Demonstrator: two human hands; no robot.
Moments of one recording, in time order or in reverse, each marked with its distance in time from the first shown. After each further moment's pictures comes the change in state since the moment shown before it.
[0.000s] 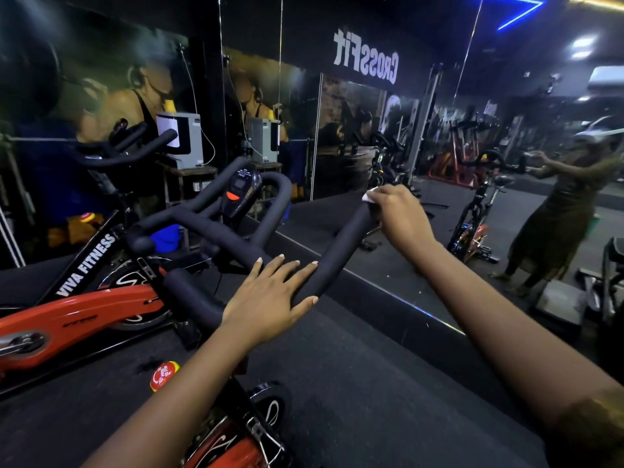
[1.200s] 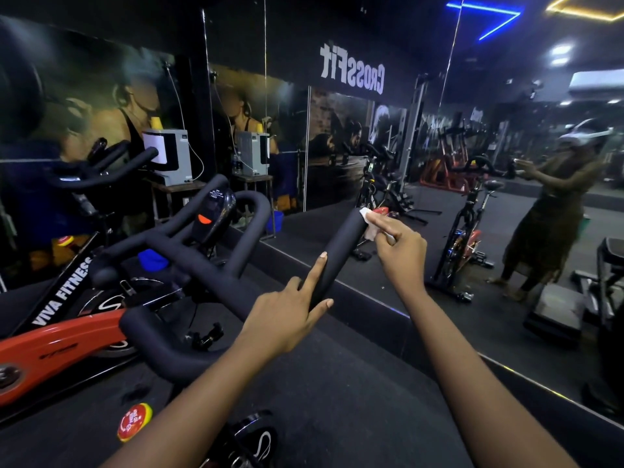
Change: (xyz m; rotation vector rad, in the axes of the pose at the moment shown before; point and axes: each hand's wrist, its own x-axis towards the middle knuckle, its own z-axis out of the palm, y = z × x) left_hand 0.051 0.041 -0.002 -0.149 0.057 0.021; right_hand -0.022 0.026 0.036 0.677 0.393 0.378
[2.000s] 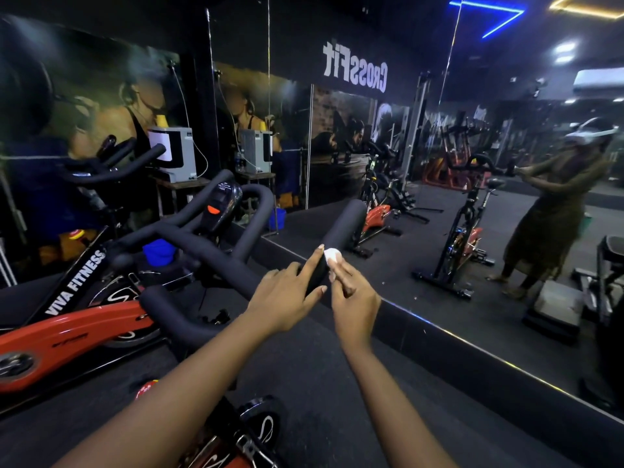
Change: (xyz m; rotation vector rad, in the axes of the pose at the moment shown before) left_hand -0.004 -0.004 0.001 0.061 -0.008 -0.004; right_hand -0.117 -0.034 0.034 0.149 0.115 0.044
